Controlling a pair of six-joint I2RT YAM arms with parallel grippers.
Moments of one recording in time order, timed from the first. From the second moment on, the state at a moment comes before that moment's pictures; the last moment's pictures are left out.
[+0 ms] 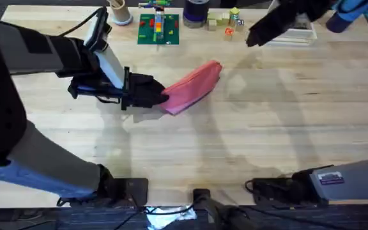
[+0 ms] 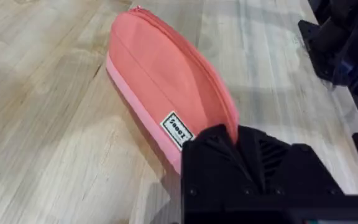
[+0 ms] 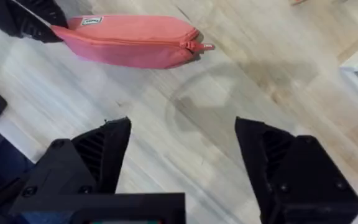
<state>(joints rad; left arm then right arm) 0.15 1.77 0.89 -0.99 1.26 1.61 0.16 1.64 1.86 -1.46 -0.31 -0.50</state>
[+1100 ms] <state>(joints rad) 0.17 1.62 1.12 -1.20 1.10 1.51 0.22 1.46 1.86 -1.53 -0.21 -0.51</state>
